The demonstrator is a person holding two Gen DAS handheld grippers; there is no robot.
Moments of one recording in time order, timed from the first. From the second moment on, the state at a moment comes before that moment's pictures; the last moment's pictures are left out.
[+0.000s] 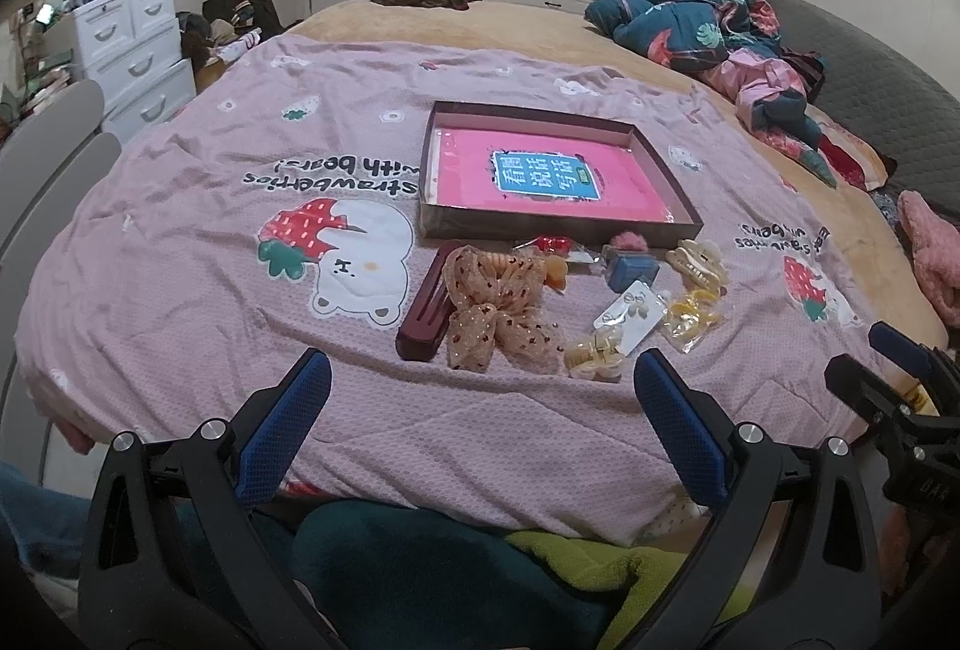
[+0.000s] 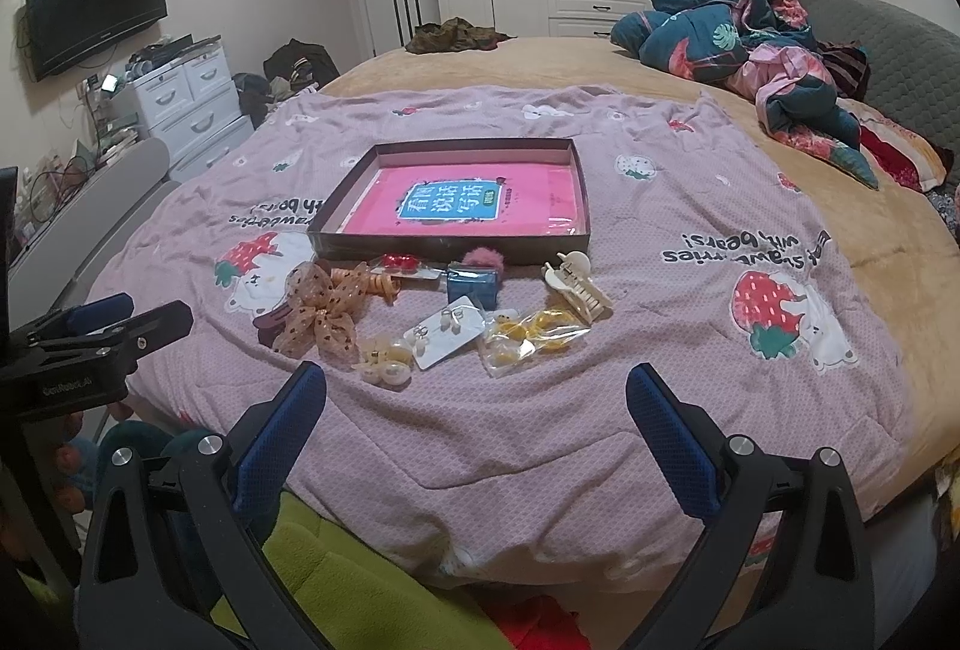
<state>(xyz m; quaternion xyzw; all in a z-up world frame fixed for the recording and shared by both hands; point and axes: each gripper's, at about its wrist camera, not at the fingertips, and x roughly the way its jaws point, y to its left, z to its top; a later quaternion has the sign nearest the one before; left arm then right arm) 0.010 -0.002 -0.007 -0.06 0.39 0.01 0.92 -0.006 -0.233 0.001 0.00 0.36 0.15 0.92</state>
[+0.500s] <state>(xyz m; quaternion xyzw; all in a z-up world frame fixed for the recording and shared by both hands) 0.030 0.045 -0.025 -0.10 0.41 0.02 0.91 0.040 -0.224 -0.020 -0.01 0.39 0.17 0.91</state>
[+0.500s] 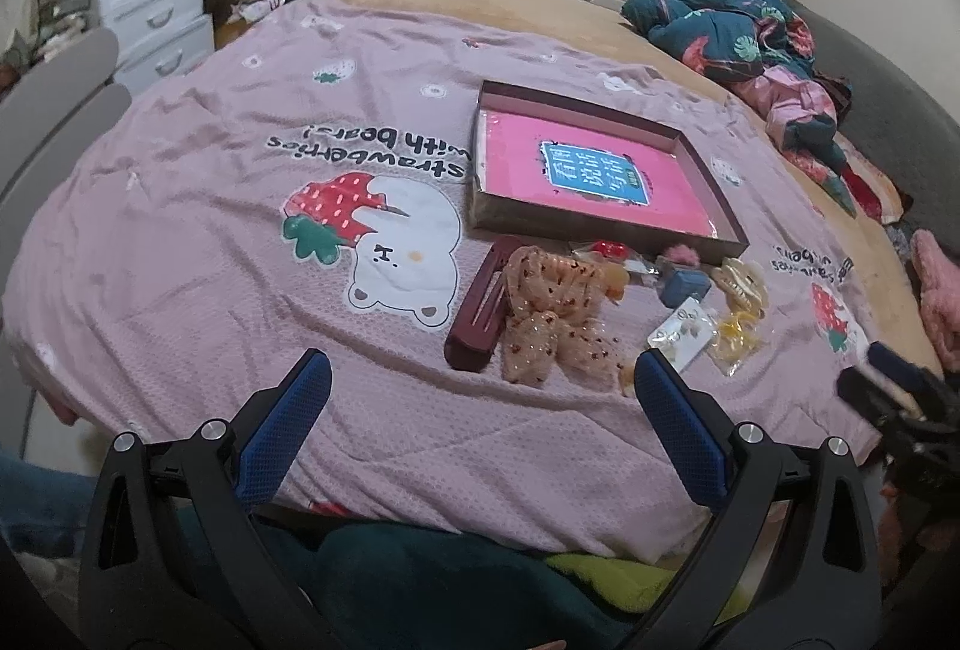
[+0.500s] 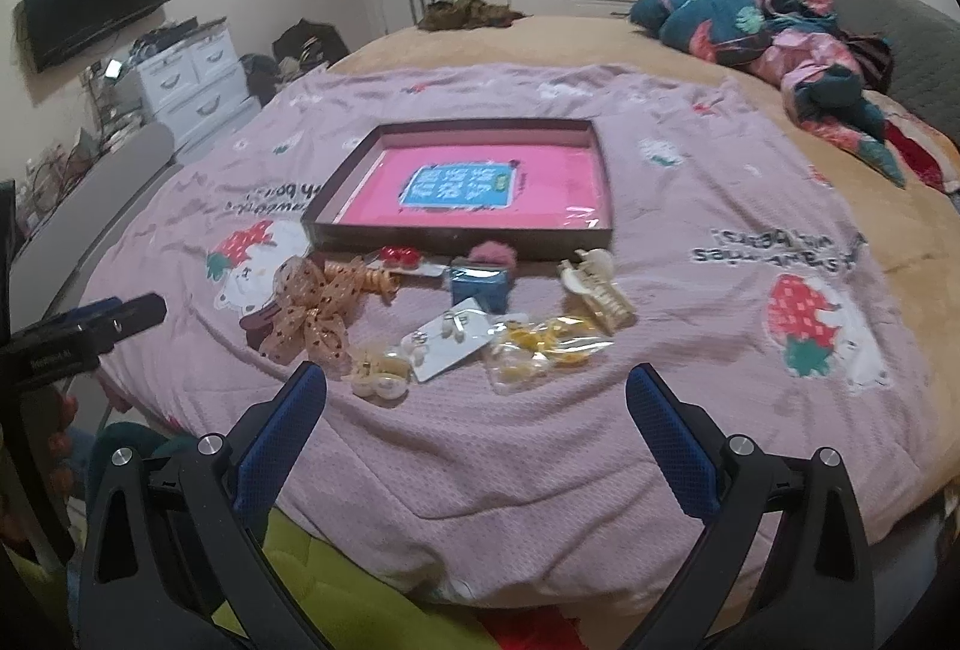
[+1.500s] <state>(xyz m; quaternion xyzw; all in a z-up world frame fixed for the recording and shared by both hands) 0.149 0.029 -0.094 -0.09 0.50 -0.06 0.86 0.096 -0.143 -0.105 -0.05 0.45 0.26 0.85</state>
